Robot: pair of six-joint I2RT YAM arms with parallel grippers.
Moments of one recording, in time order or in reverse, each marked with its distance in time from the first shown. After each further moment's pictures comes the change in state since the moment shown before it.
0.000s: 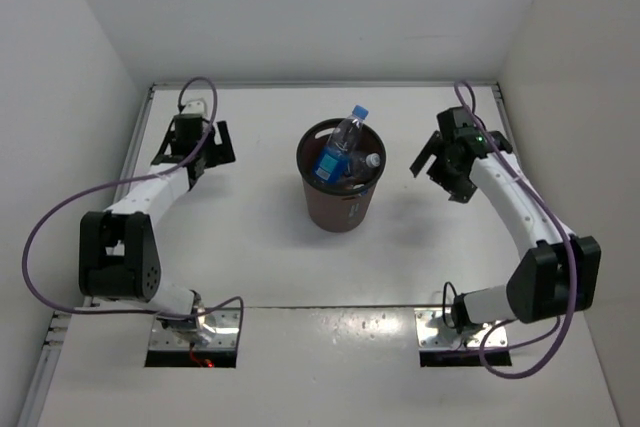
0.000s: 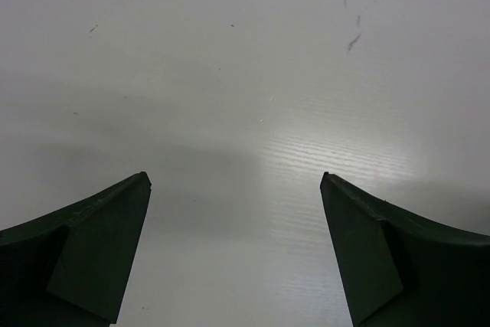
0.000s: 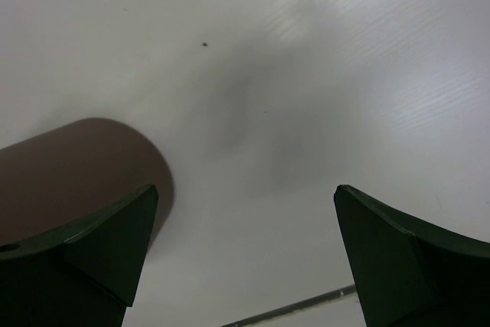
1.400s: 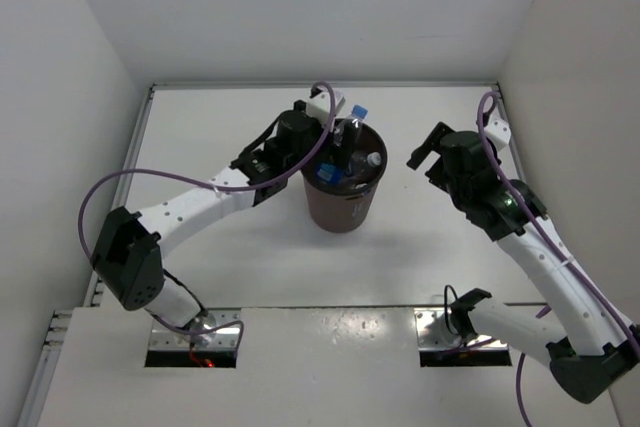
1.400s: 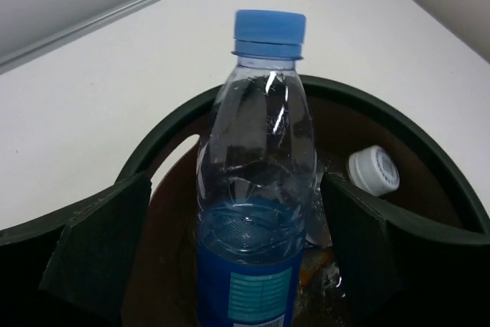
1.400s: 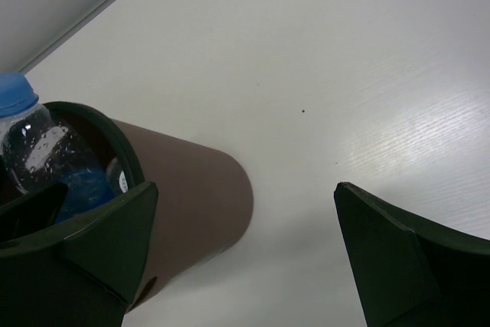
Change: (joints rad) left arm -0.700 0.018 0.244 0.168 0.037 0.115; right arm 0.314 -0.430 -0.071 0.183 0.315 0.048
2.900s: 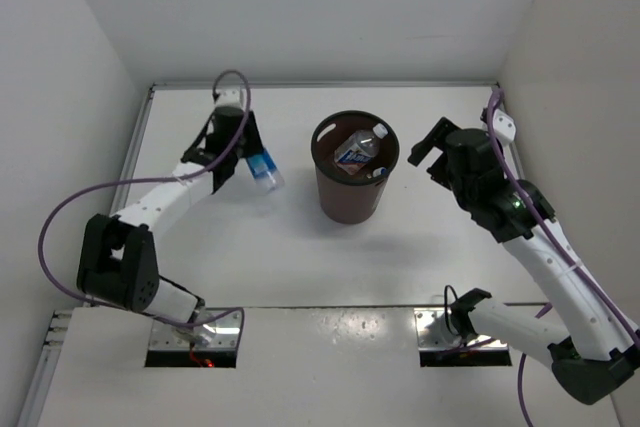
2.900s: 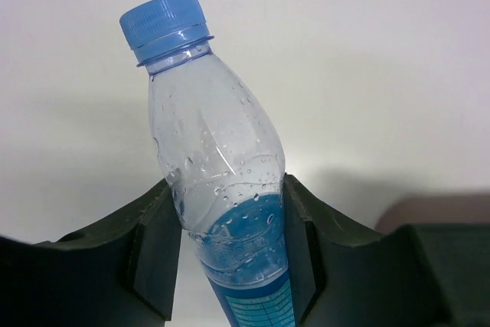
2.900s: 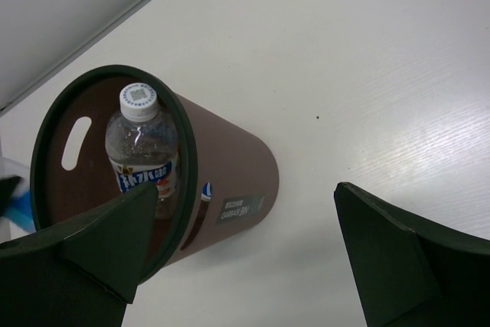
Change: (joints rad) left arm 0.415 -0.055 -0.214 -0.156 -0.132 -0.267; right arm 0.016 -0.011 0.052 -0.012 0.000 -0.007
